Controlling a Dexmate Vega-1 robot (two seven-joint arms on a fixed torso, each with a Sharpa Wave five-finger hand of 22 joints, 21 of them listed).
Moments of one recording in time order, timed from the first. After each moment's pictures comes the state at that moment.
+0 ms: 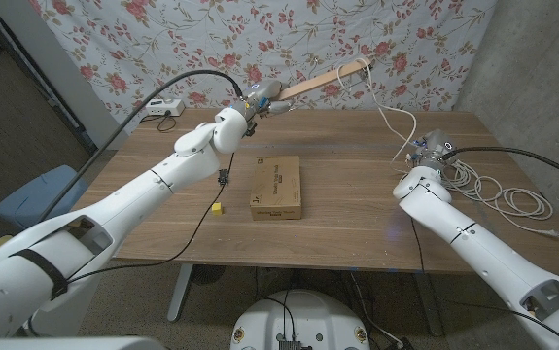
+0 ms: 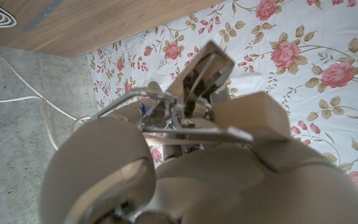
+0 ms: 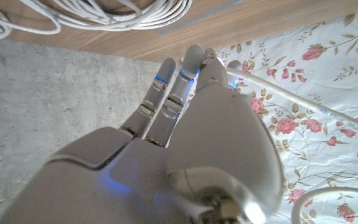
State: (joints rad) left arm 0.46 0.61 0.74 -1.67 0.51 0.20 0.09; left_hand 0.75 0.13 0.70 0.15 0.49 0.59 -0.03 0.90 0.57 0.74 -0.09 1.55 1.23 1.17 -0.19 1.40 1.23 0.69 -0.06 1.56 0.38; right arm -0.83 -0.52 -0.48 -1.69 -0.11 -0.91 -0.82; right_hand 1.47 0.15 -0.23 -0.07 0.48 1.14 -0.07 0.29 0.26 0.98 -0.18 0.46 0.45 1.05 -0.18 0.59 1.19 0.47 -0.04 0.95 0.20
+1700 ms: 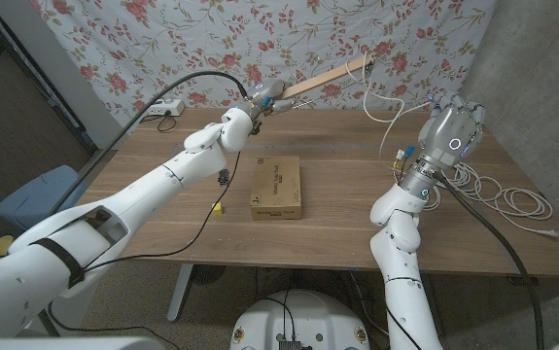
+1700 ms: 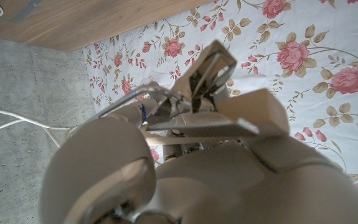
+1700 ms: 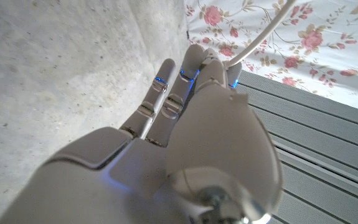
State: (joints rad) left arm 0.40 0.54 0.78 -1.52 0.49 0.13 0.14; left_hand 0.75 0.13 0.70 0.15 0.49 0.59 -0.03 0.92 0.56 0.74 -0.10 1.56 1.23 1.17 -0.20 1.42 1.23 0.70 -0.07 1.56 0.39; right arm -1.12 0.18 0.00 -1.78 -1.44 -0.14 -1.12; right_hand 1.48 0.16 -0.26 -0.05 0.48 1.15 -0.08 0.28 0.27 0.99 -0.18 0.44 0.45 1.06 -0.18 0.57 1.20 0.45 -0.04 0.97 0.20
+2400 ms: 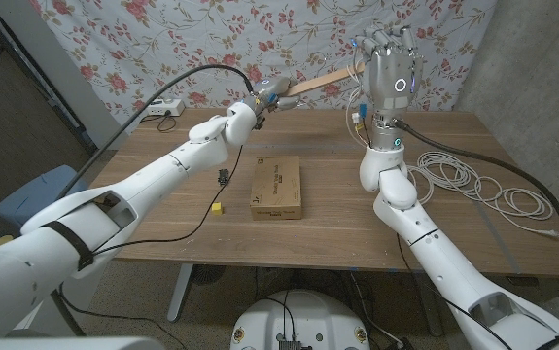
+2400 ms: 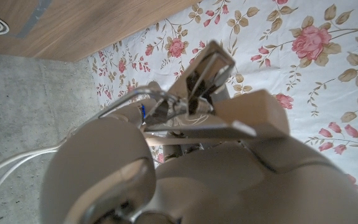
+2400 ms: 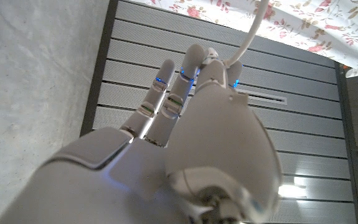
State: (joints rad) left arm 0.29 0.51 0.85 -1.38 0.54 0.05 0.14; left_hand 0.75 0.13 0.69 0.15 0.49 0.59 -0.03 0.92 0.55 0.74 -0.10 1.56 1.23 1.16 -0.20 1.42 1.23 0.70 -0.07 1.56 0.39; right arm -0.79 -0.34 -0.47 -1.73 -1.25 -0.24 -1.07; right_hand 1.48 0.16 -0.27 -0.05 0.48 1.15 -0.08 0.28 0.27 0.99 -0.18 0.44 0.45 1.06 -0.18 0.56 1.20 0.45 -0.04 0.98 0.20
